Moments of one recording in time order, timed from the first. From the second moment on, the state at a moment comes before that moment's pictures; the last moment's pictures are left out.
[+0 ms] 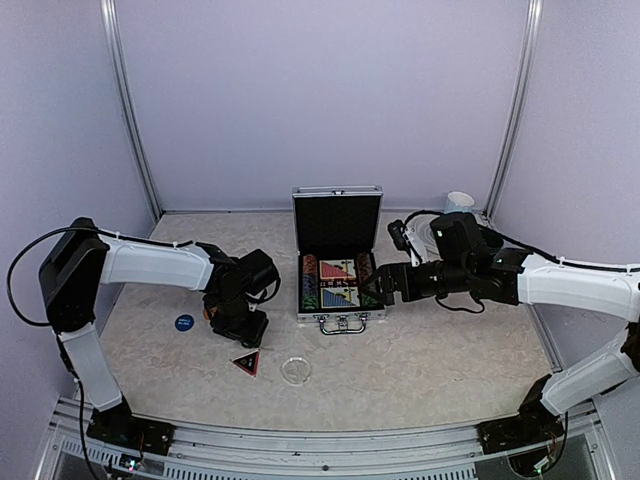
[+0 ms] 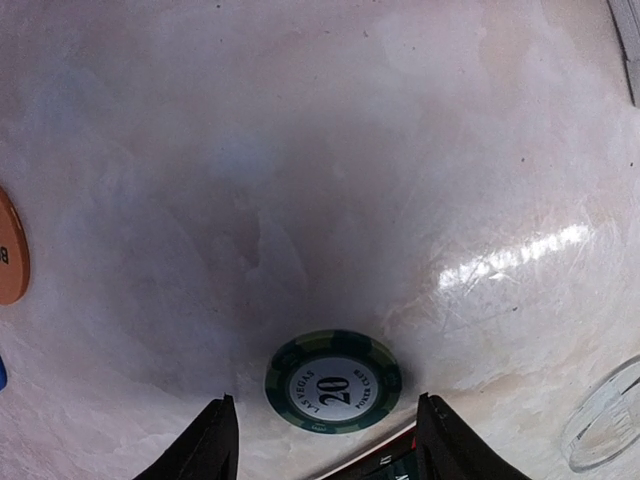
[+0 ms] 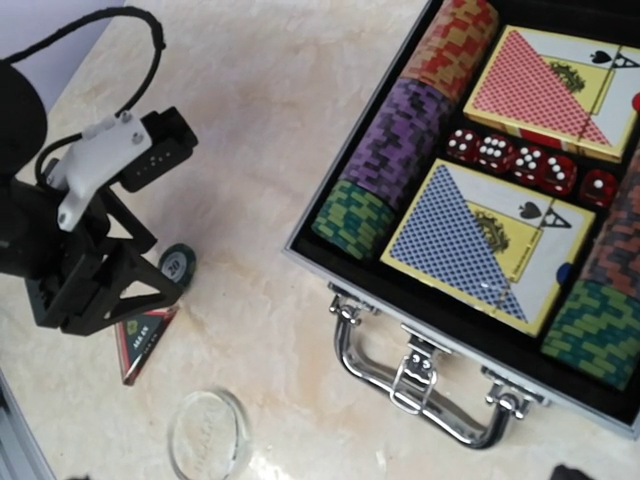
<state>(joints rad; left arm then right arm) -0.78 1.81 1.13 -0.78 -0.09 -0.47 0.75 1.32 0.87 -0.14 -0.26 0.44</state>
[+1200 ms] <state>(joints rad) -0.80 1.82 1.15 -0.75 -0.10 -0.47 0.75 1.32 0.87 -0.14 -0.25 0.44</state>
